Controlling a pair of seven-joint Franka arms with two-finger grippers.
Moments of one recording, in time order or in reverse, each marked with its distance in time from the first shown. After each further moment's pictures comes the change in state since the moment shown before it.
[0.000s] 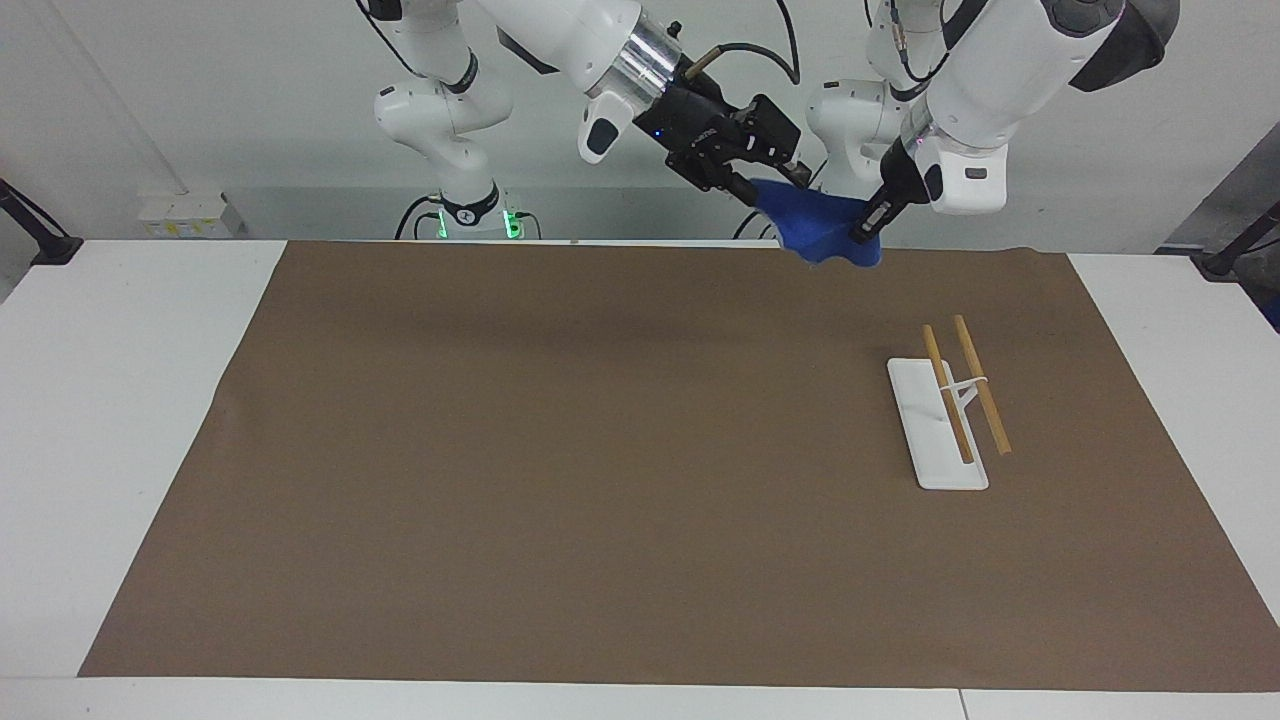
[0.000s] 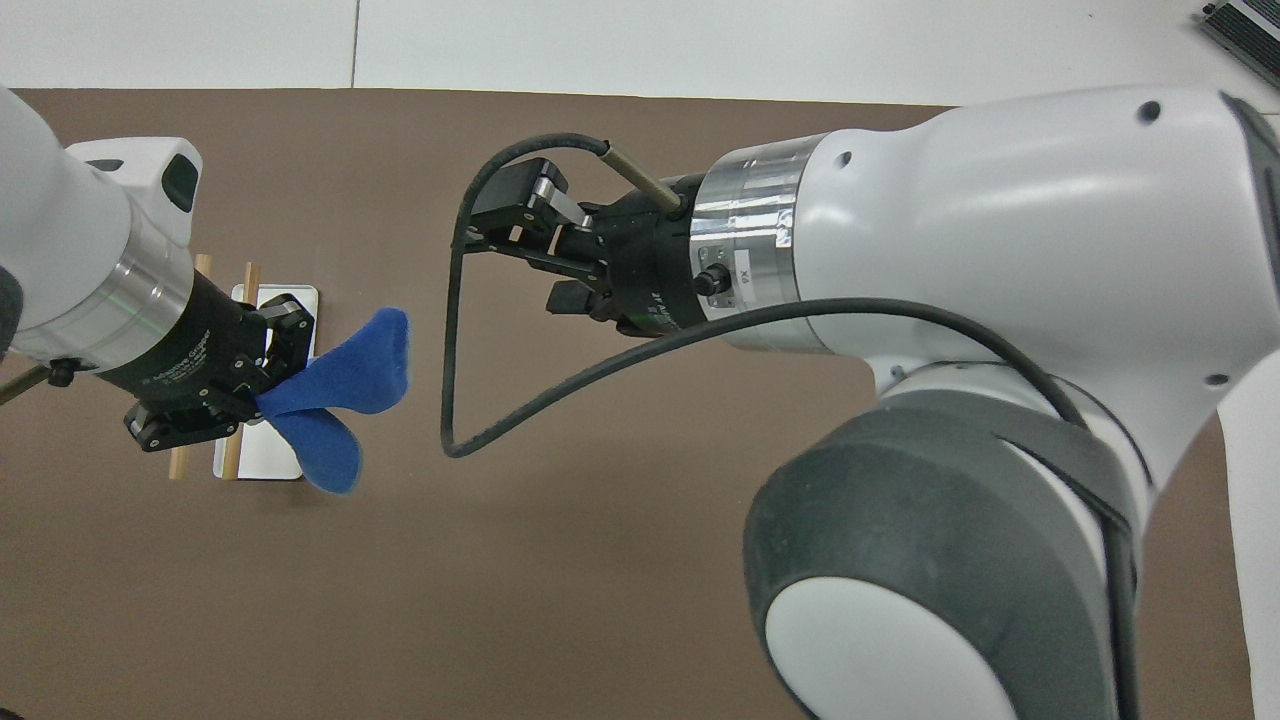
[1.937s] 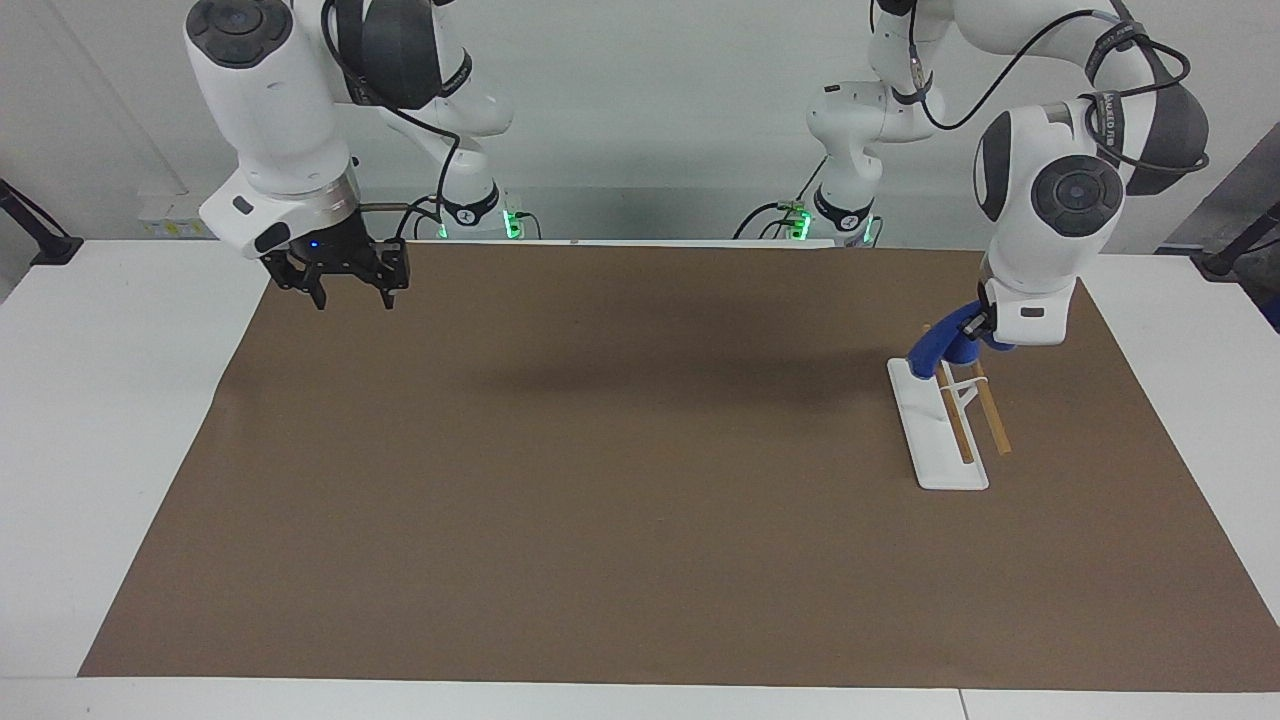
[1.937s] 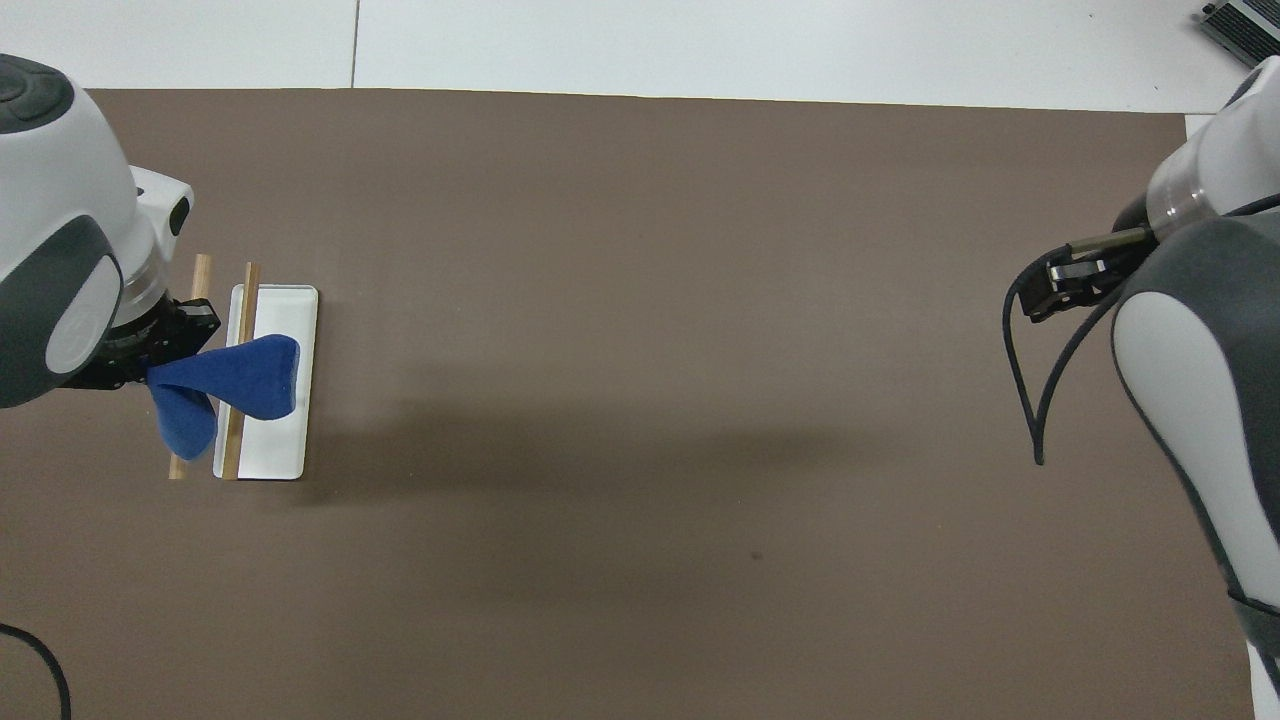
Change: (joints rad) left arm 0.158 0.092 0.007 -0.214 0.419 0.213 0.367; right arm -0.438 -0.017 -0.004 -0.017 -0.727 -0.642 -0.695
